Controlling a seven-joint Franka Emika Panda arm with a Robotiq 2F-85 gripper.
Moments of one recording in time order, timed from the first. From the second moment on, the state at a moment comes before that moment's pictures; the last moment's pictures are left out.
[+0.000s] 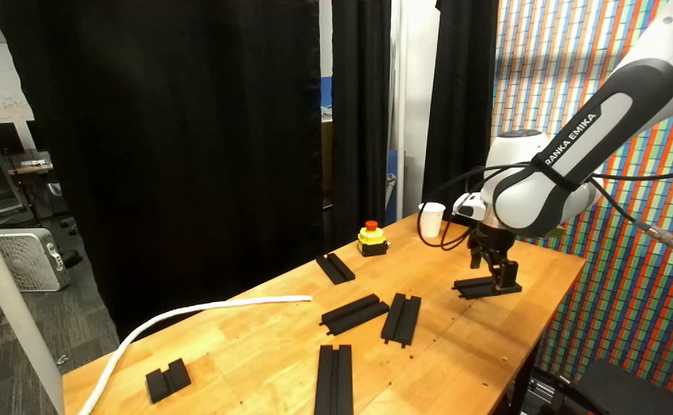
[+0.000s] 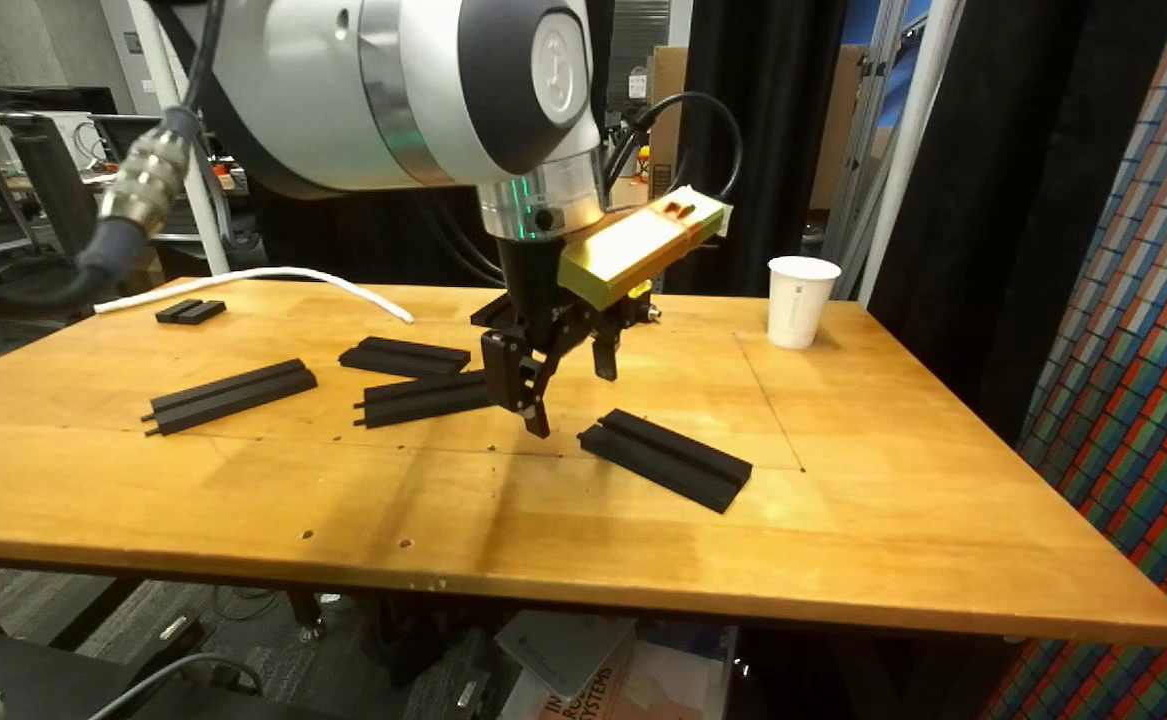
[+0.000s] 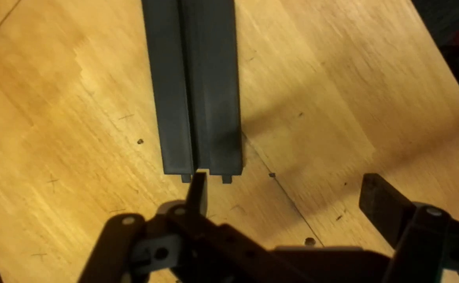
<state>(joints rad) -0.06 -0.14 -0.23 -2.74 -0.27 2.75 -1.16</state>
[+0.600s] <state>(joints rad) -0.14 0.04 -0.23 -2.66 -0.24 2.92 -1.47</state>
